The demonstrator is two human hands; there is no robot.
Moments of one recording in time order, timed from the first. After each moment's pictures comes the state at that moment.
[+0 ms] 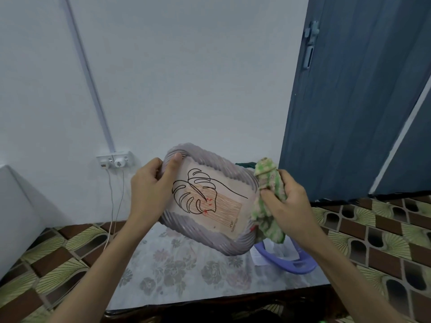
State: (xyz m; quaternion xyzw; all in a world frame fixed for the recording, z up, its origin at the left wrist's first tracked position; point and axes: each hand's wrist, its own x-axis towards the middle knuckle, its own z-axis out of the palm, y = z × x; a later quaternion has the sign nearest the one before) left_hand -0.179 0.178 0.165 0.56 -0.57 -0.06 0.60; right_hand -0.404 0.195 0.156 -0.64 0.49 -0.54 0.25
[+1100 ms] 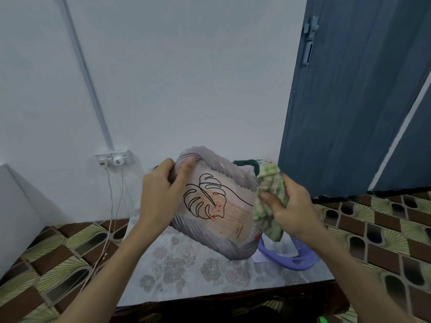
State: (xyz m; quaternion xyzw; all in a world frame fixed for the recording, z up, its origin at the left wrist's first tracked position) left_hand -0.196 0.182 0.160 0.53 -0.62 -0.03 0.58; right_hand -0.421 0.185 0.139 -0.67 0.51 -0.50 0.21
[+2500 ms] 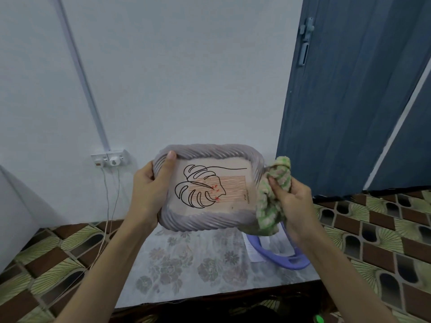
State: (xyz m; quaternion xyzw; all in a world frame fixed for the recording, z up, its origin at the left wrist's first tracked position) left_hand -0.197 0.188 0.171 0.45 -0.44 -0.35 0.69; right_hand -0.414 0.184 0.141 -0.46 0.44 -0.64 0.44
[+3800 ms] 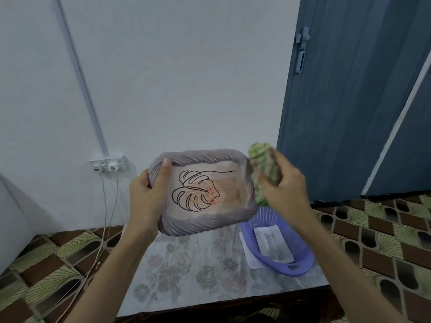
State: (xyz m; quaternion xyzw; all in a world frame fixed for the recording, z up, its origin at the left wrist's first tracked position) left_hand -0.196 0.182 0.164 0.47 -0.42 -0.31 0.71; right_hand -0.411 0.176 0.173 -0.64 0.50 -0.56 0.16
